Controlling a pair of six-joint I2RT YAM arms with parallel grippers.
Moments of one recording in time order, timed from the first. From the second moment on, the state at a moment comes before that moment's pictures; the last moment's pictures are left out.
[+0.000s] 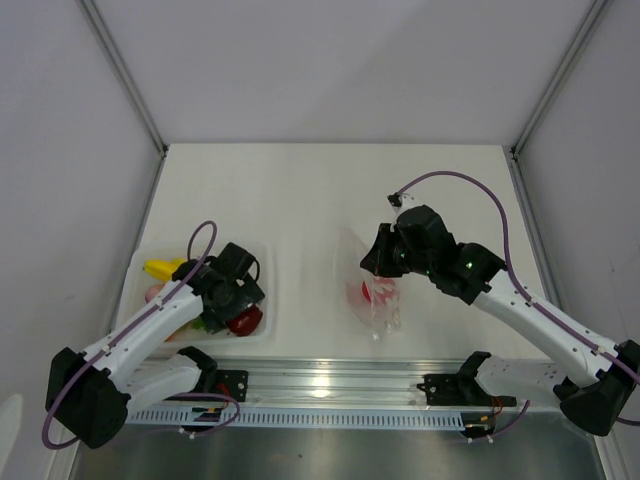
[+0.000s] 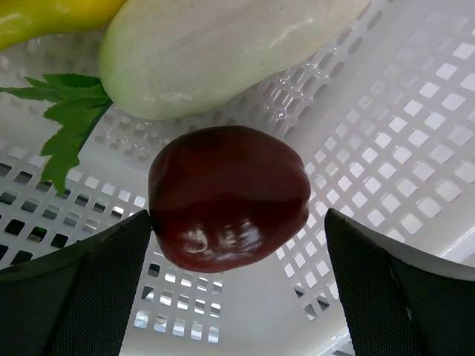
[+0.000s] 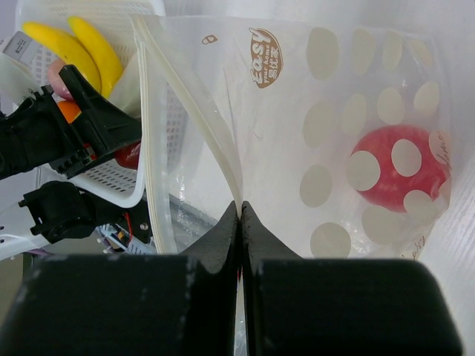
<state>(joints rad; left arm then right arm) -0.52 1.02 0.73 -1.06 -0.25 -1.18 0.80 1.10 1.11 -0.64 -0.01 0.69</state>
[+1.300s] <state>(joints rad) -0.53 0.62 0.78 -0.57 0.19 -0.86 0.80 1.10 1.09 -0.63 -0.01 0.69</state>
